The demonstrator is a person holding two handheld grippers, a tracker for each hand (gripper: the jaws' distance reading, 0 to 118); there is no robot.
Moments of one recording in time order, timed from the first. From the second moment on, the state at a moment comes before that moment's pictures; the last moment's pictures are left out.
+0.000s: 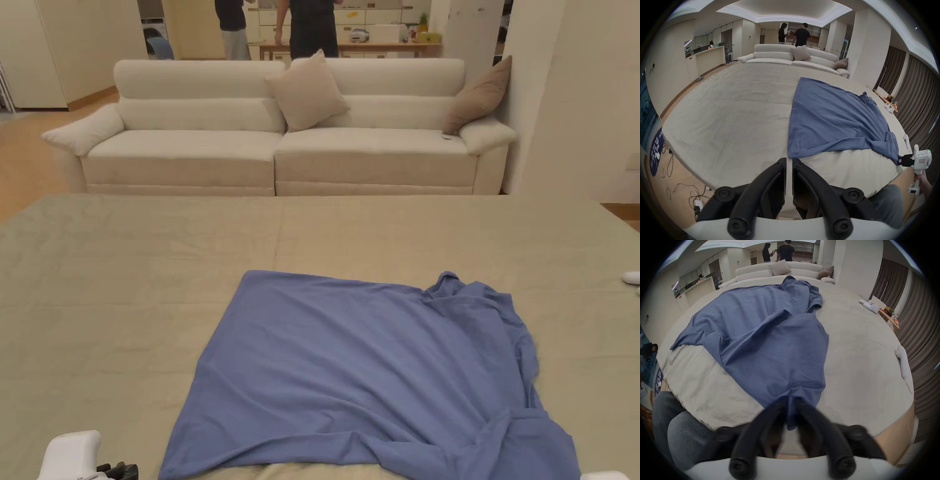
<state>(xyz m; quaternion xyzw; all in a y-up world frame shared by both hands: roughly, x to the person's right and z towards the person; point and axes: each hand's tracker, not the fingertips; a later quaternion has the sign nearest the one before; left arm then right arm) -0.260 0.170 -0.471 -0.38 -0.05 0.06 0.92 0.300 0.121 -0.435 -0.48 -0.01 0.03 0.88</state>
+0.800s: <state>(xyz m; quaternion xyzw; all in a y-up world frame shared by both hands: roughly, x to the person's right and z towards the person) -0.248 0.234 -0.491 -0.37 -0.15 0.05 0.92 0.290 0.322 -0.345 -0.16 -0.05 -0.09 0.98</state>
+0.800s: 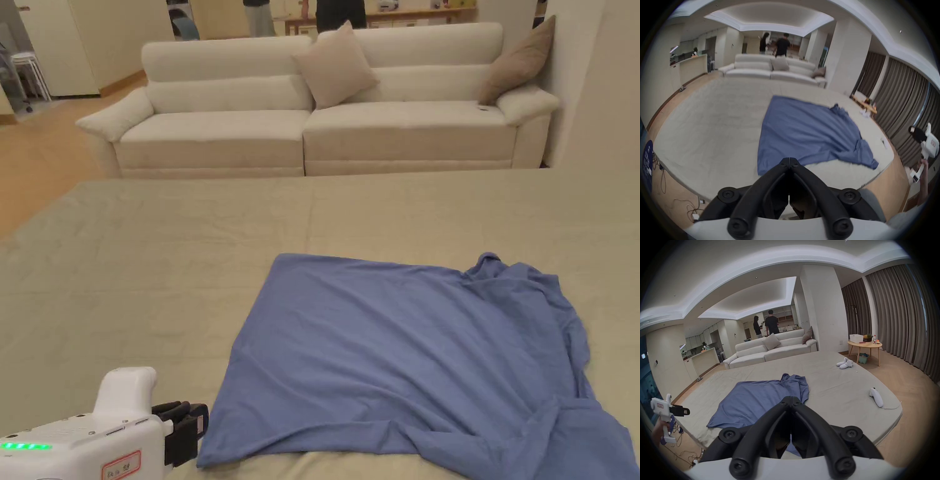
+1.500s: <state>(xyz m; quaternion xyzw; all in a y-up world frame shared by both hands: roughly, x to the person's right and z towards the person) -0.230 0.106 -0.585 -0.51 -0.09 -0.09 0.85 0.313 0.280 -0.377 -0.23 -0.09 -0.12 0.96</state>
